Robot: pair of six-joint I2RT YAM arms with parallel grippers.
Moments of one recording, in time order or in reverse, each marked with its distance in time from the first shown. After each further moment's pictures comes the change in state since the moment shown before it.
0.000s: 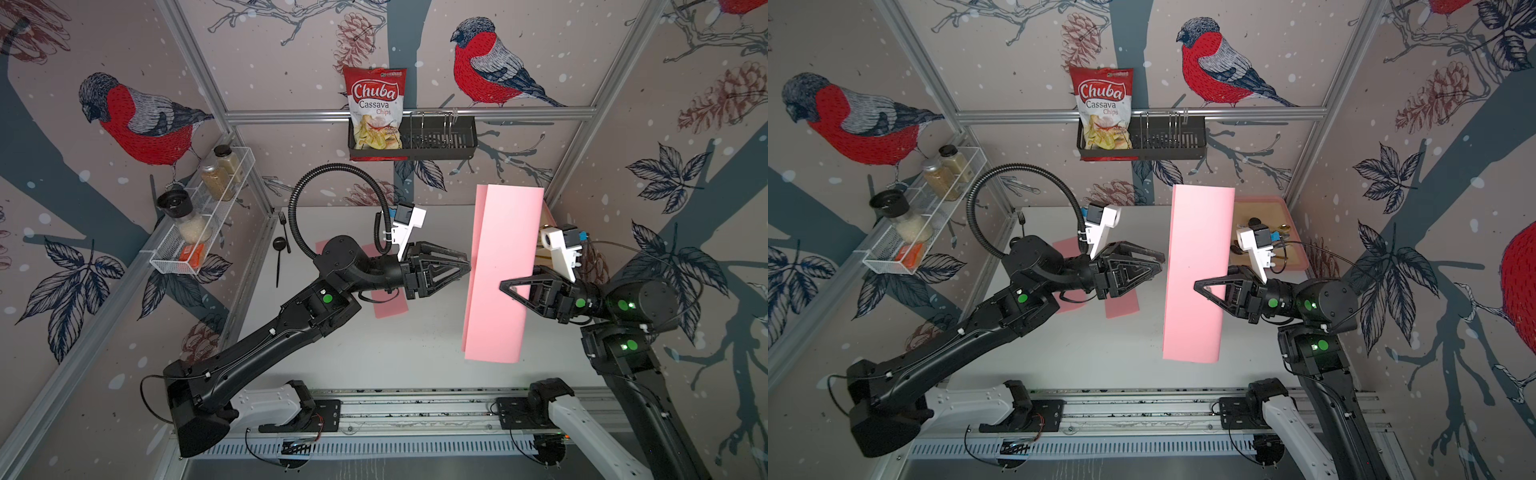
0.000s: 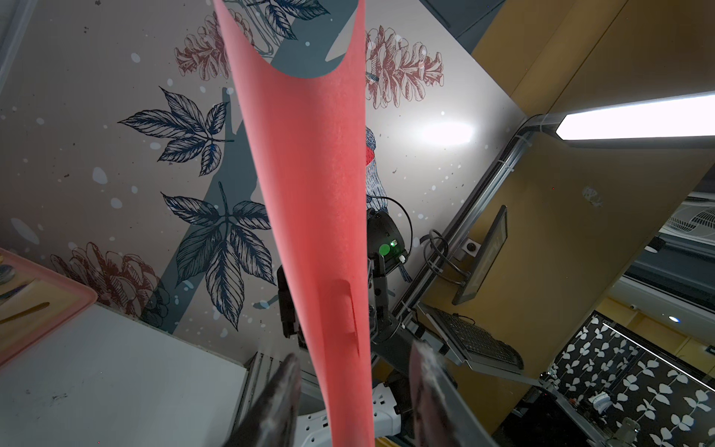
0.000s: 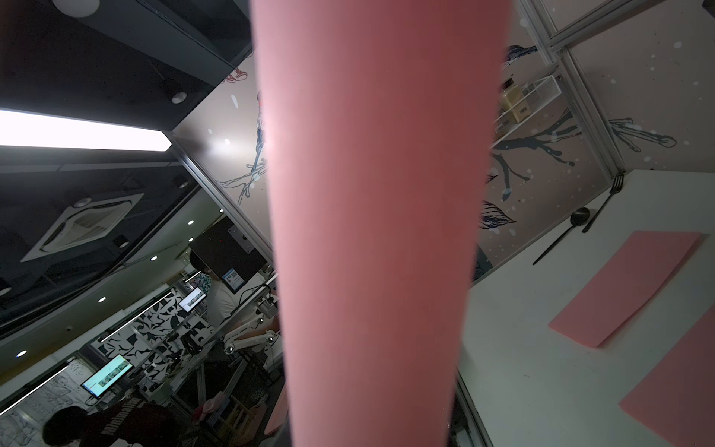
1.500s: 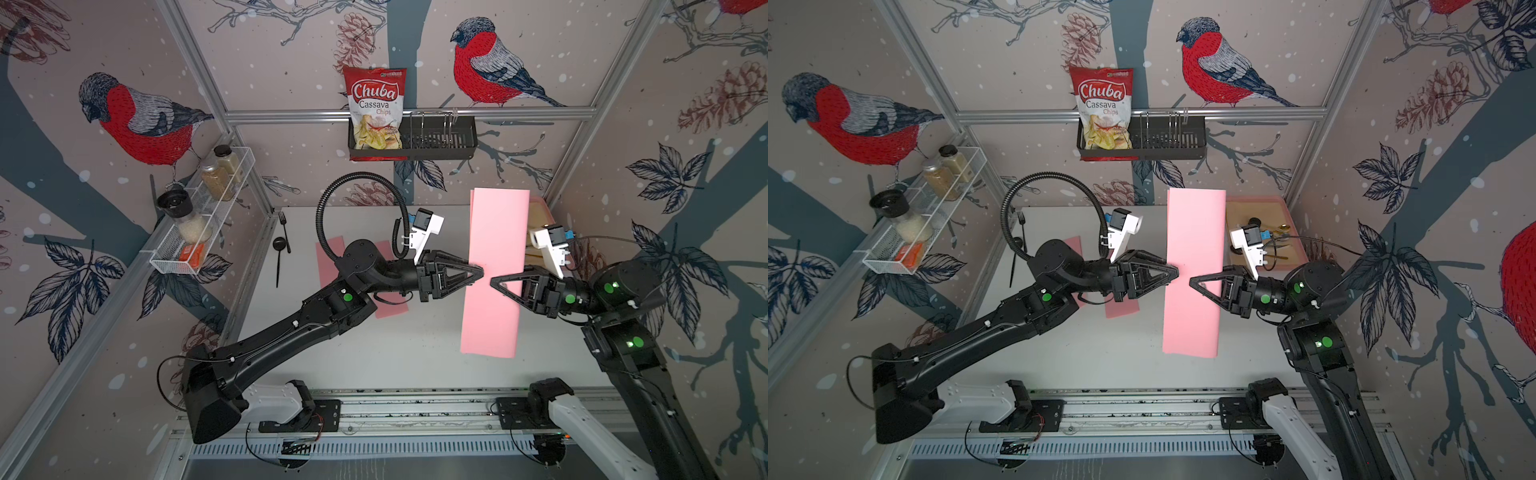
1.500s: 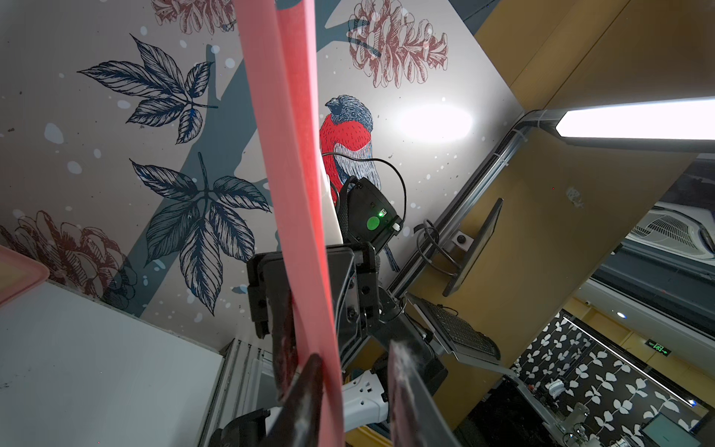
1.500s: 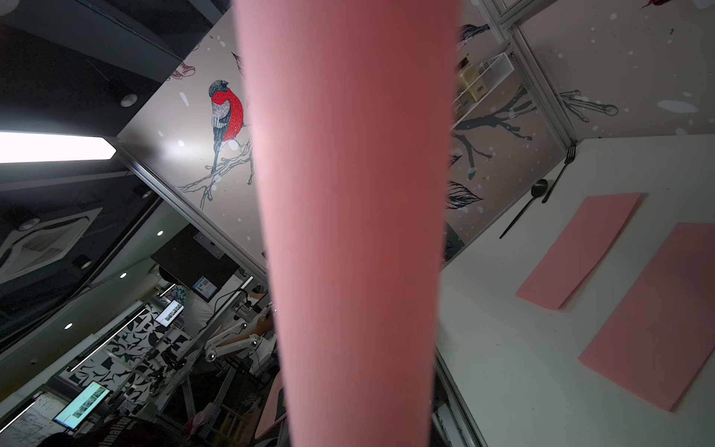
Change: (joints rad) left arm -0.034 0.085 -0.032 0.113 0.026 -0.074; right arm 0.018 0.031 0.067 -0.356 0.048 -0.242
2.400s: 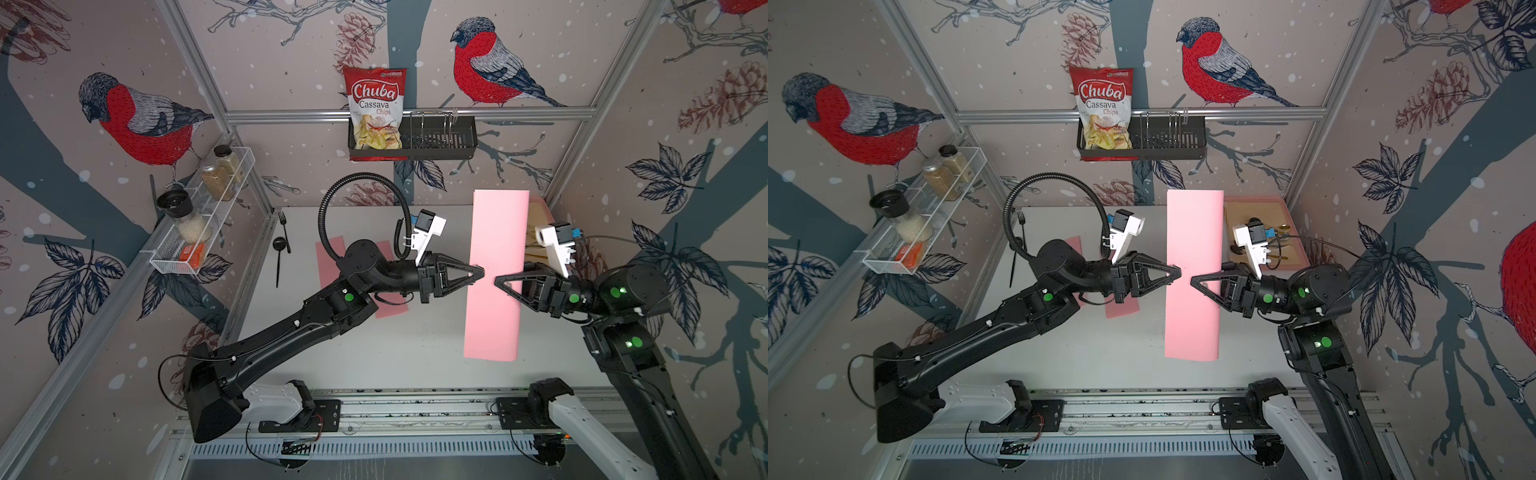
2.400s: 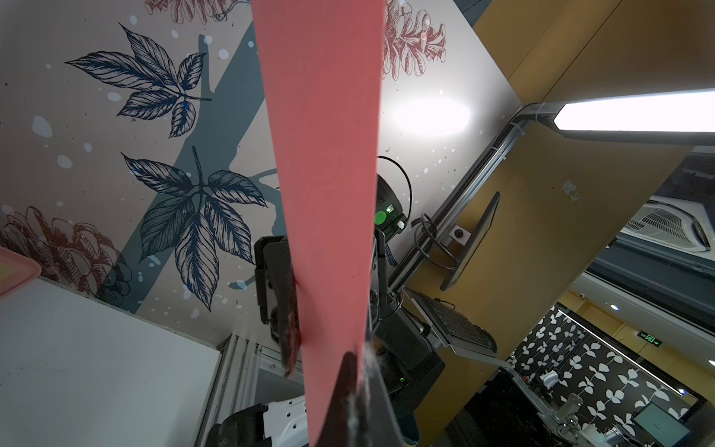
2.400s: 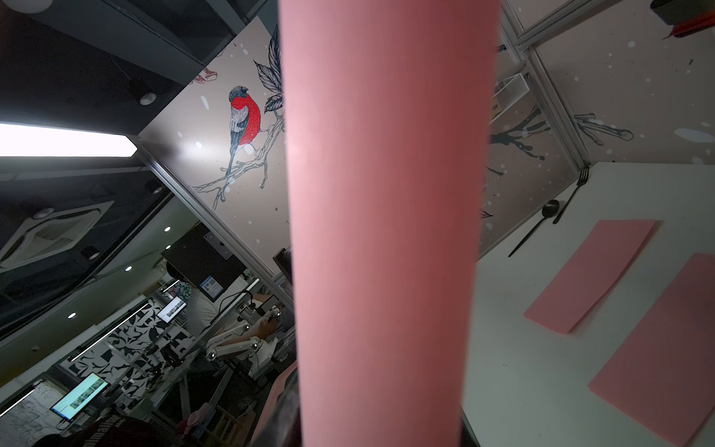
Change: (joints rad) left arm -0.003 0.006 0.002 -0.001 0.018 0.005; right arm 0.002 -0.001 -0.009 0.153 0.003 0.089
